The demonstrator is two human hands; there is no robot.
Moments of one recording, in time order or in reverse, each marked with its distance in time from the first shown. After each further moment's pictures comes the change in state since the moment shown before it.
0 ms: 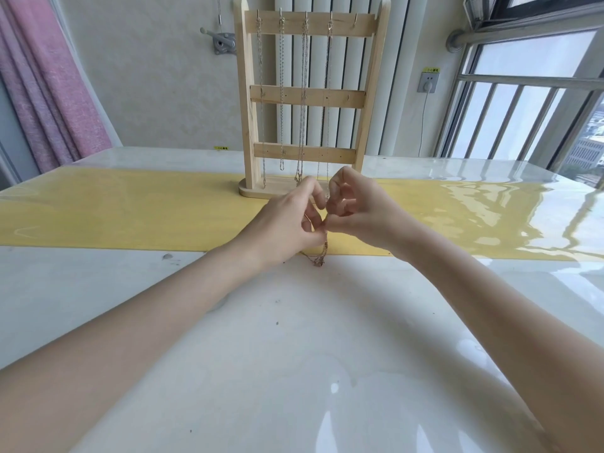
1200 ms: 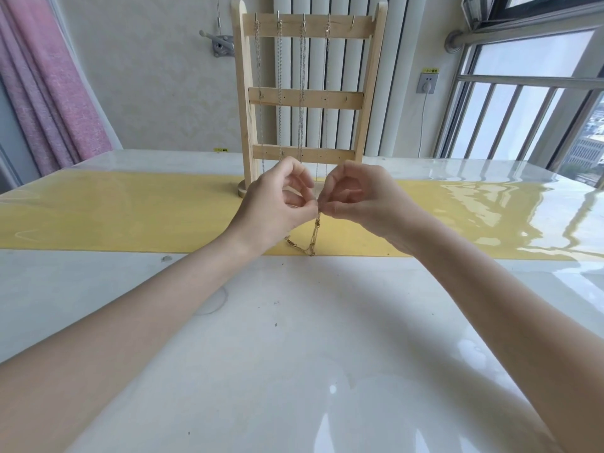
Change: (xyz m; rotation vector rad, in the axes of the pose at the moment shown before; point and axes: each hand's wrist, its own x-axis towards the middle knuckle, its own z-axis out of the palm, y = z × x) left_hand 0.004 0.002 -0.008 -0.284 0.221 0.006; right_hand 0.001 -0.006 -0.009 0.061 0.025 -0.056
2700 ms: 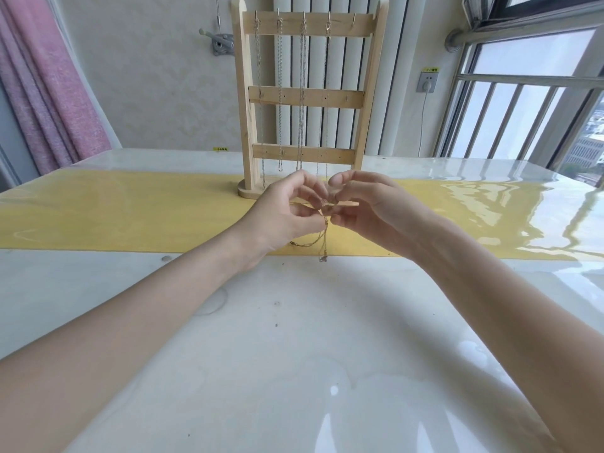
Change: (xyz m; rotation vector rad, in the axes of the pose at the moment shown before) left_hand -0.004 0.007 0.002 -0.182 -0.176 -0.176; right_hand 0.001 0.002 -0.002 0.692 -0.088 0.273
